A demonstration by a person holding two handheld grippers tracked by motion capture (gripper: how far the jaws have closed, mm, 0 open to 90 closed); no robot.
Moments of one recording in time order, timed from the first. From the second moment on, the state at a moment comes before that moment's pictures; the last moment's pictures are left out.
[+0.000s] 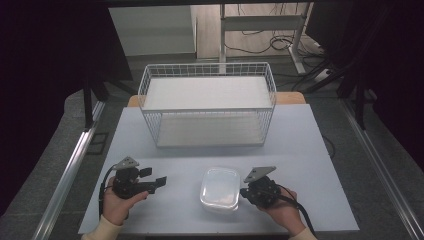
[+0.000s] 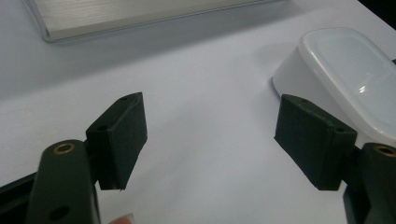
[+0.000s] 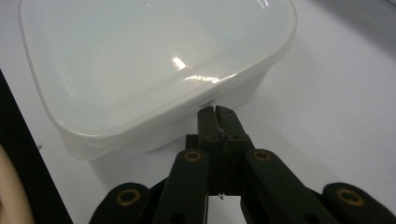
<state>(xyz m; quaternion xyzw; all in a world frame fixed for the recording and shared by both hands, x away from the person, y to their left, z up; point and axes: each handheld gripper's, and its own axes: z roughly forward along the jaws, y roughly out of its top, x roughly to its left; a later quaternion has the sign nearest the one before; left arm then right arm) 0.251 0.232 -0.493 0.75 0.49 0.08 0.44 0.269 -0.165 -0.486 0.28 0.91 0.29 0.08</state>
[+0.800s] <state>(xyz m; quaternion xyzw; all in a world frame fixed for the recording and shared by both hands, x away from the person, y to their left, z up) 0.251 0.235 -0.492 0.74 0.49 0.08 0.44 0.298 -0.116 -0.484 0.25 0.92 0.30 0.08</state>
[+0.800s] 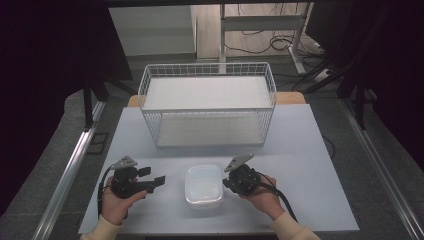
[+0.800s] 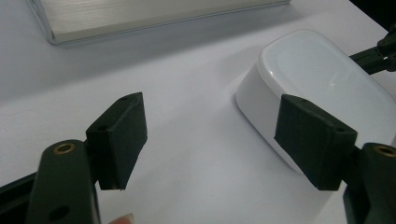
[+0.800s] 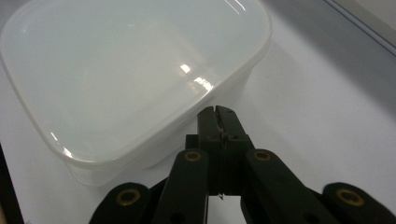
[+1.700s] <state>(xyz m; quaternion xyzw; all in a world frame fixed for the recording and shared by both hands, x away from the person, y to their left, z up) 0.246 0.235 -0.482 0.73 0.49 0.08 0.46 0.283 -0.155 -0.466 0.29 0.88 0.36 0.09</state>
